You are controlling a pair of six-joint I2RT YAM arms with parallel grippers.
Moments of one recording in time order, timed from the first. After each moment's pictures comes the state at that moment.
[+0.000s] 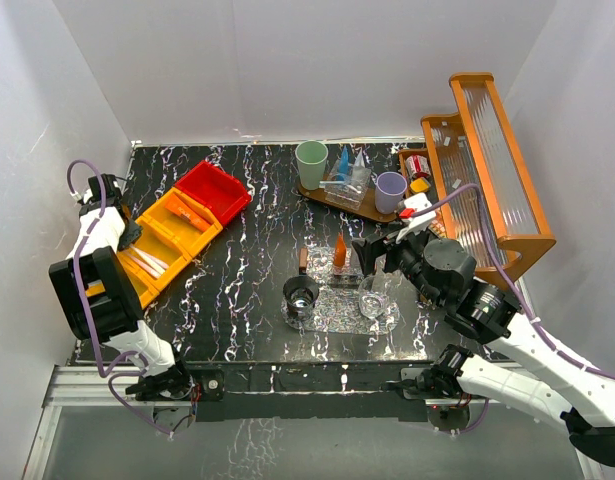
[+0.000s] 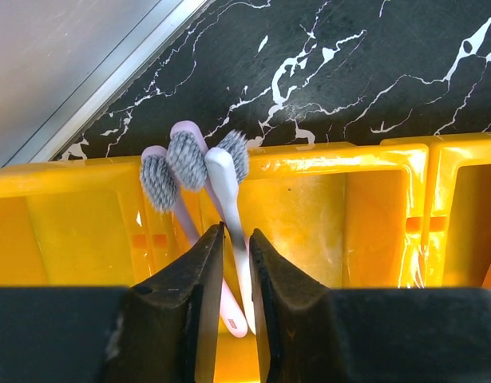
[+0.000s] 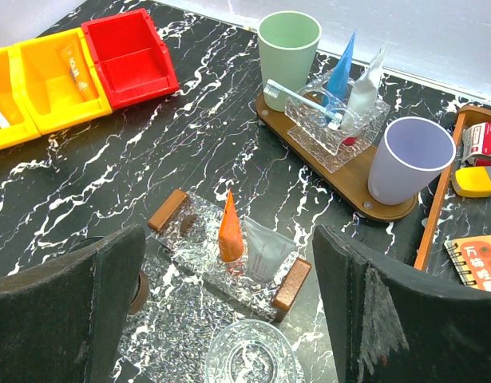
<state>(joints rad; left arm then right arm) 0.37 1.64 1.17 -0.57 -0.29 -0.39 0.84 0.70 0.82 -0.27 0.35 0.08</state>
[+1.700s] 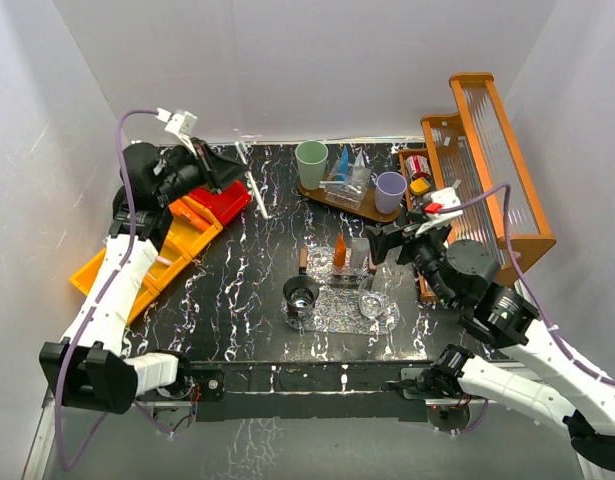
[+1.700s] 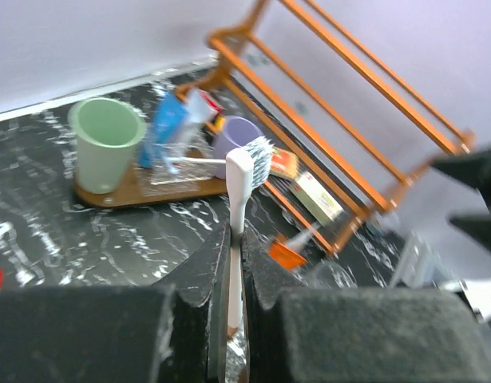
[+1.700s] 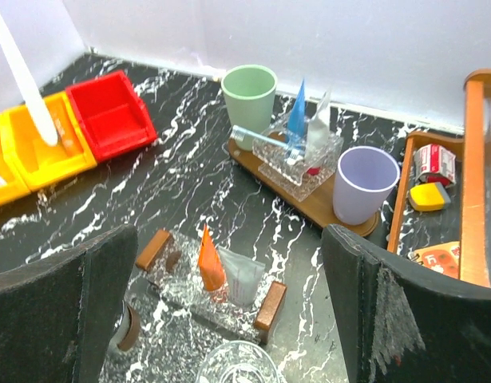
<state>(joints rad) -0.11 1.22 1.18 -0.03 0.69 -0.42 0.84 0.66 0.88 -0.27 0.45 0.07</state>
